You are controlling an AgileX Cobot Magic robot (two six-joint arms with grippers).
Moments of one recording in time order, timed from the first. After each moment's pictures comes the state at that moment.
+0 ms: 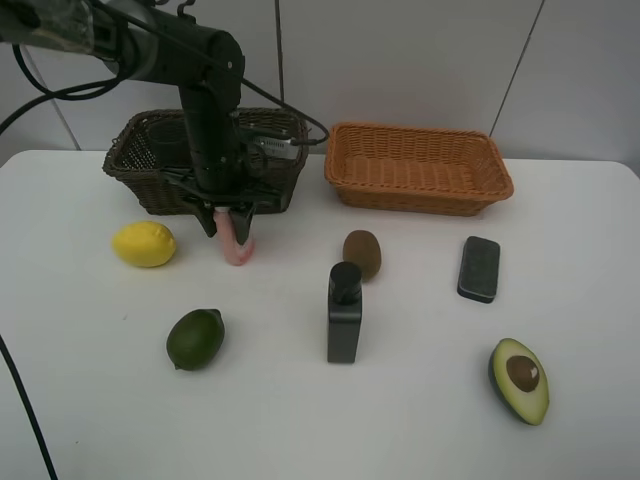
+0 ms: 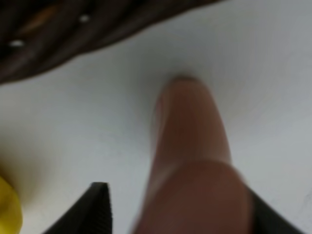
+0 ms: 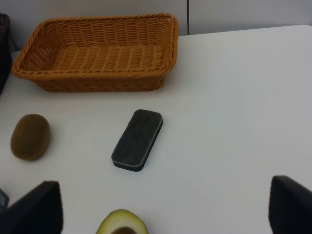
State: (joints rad) left arm -0.47 2.25 -1.67 0.03 1.06 -0.19; right arm -0.01 0.00 -0.51 0.01 1.06 0.03
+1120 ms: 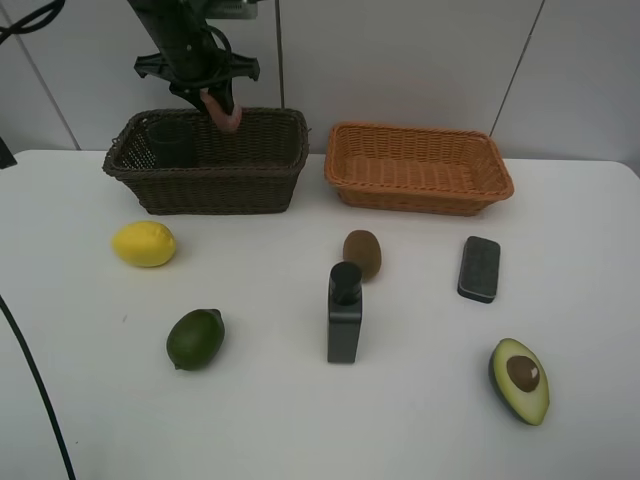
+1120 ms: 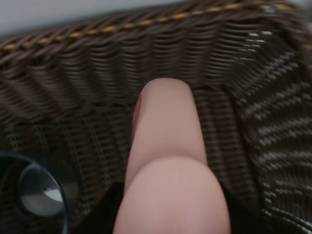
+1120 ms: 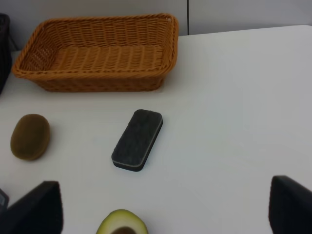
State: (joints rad) left arm -0.29 2.30 -2.10 0.00 0.91 -0.11; right arm -0.01 0.00 -0.51 0.01 1.06 0.03
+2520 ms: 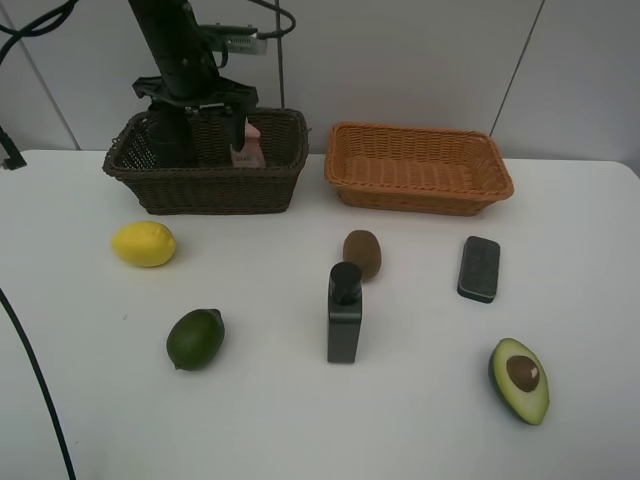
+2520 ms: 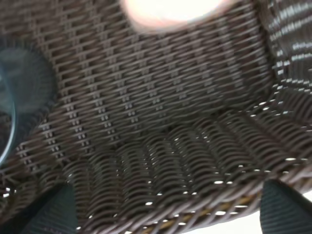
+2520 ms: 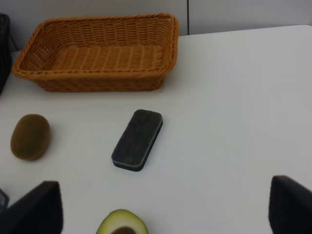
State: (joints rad) left arm -0.30 2.31 -2.12 -0.06 1.20 0.00; right arm -0.01 0.00 -0.51 0.01 1.06 0.03
